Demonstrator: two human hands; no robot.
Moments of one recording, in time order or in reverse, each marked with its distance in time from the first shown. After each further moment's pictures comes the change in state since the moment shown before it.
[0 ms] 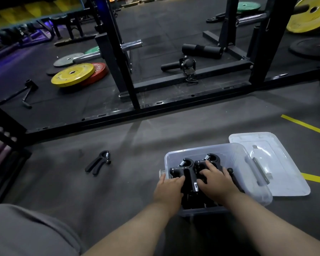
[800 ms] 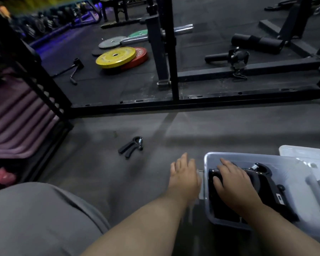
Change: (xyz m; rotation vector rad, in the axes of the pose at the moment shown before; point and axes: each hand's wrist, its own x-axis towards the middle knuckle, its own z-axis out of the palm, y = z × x) left_hand 0.007 -0.063 -0.003 -0.067 0.279 -0.357; right_hand 0.020 -0.075 0.018 -0.146 0.168 -0.236
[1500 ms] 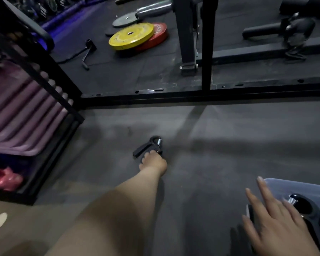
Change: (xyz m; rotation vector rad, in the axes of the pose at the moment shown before) left_hand 0.148 -0.223 0.032 -0.098 -0.319 -0.749; right_hand 0.028 -0.039 0.047 -0.089 -0.105 0.049
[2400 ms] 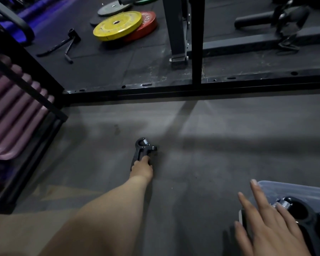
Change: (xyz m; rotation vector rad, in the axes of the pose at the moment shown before) left_hand 0.031 -0.025 0.043 -0.078 -0.037 0.075; right_hand 0.009 -0.005 0.007 0.056 0.214 0.064
